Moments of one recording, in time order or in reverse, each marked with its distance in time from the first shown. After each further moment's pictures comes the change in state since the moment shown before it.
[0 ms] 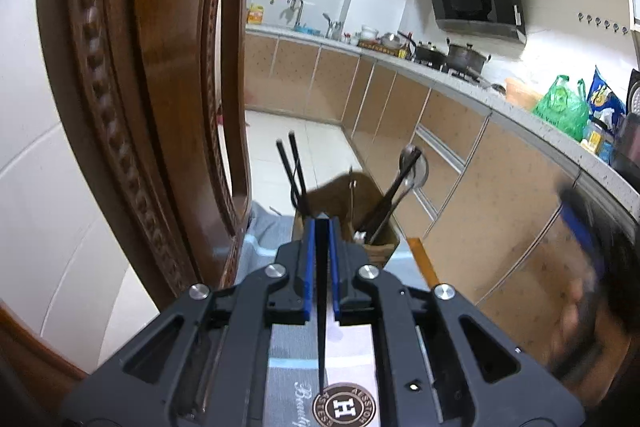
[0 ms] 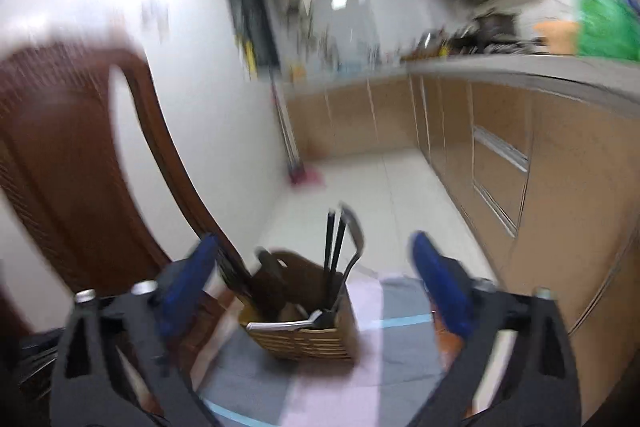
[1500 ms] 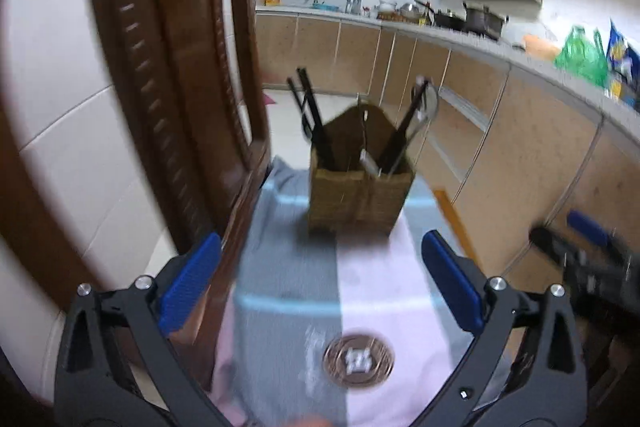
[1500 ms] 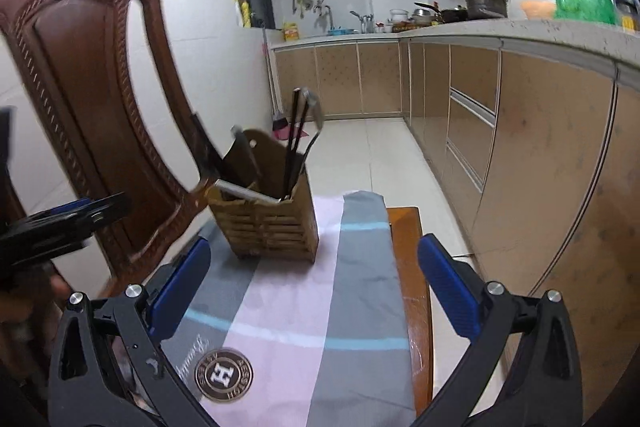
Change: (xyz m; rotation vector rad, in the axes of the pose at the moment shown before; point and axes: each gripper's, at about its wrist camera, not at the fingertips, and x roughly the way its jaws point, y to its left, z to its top) left arm -0.012 -0.025 -0.080 0.066 0.101 0.140; right arm -0.025 0.006 -0.078 -0.188 0.269 -0.099
